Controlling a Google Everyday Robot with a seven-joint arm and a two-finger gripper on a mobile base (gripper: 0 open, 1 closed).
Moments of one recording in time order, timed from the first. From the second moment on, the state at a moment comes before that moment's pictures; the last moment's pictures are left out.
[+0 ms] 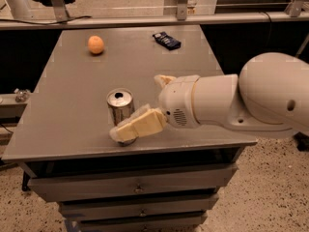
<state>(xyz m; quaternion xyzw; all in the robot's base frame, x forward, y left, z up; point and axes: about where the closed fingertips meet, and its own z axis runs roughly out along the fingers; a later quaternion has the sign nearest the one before) 0.454 0.034 0.910 -0.44 0.72 0.29 0.46</state>
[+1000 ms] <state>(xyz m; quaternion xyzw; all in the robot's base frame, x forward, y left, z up) 0.531 0.079 0.910 -0.43 0.71 0.28 0.49</state>
